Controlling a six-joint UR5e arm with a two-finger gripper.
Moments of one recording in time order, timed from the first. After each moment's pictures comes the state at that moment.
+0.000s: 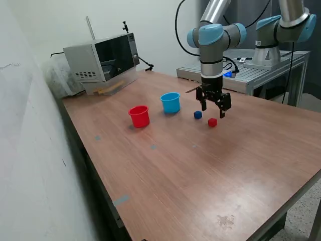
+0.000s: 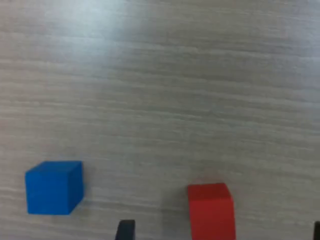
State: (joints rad) arm 0.09 -0.96 1.72 -2.32 -1.62 3.17
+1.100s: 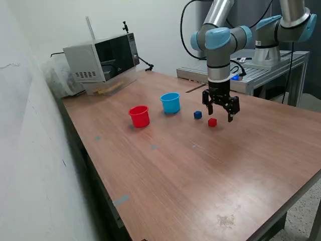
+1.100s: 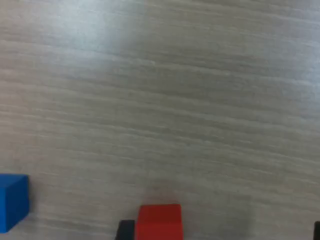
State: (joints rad) arm 0.13 -0.94 1.72 -2.32 -1.61 3.16
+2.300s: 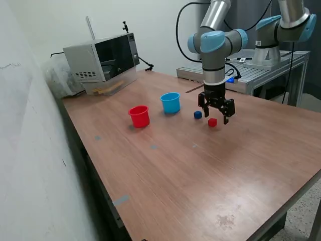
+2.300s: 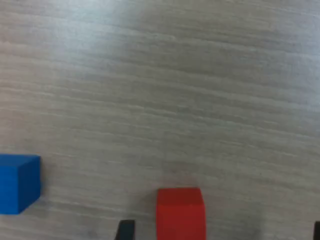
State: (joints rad) arm 0.11 -0.91 1.69 -2.32 -1.61 3.13
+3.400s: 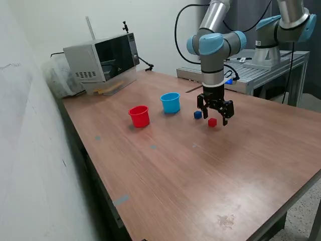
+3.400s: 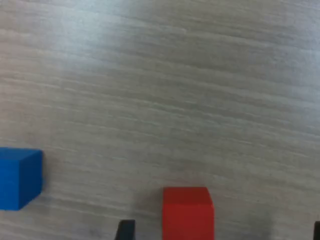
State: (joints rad) arm 0.10 -0.89 1.68 -2.32 -1.61 3.10
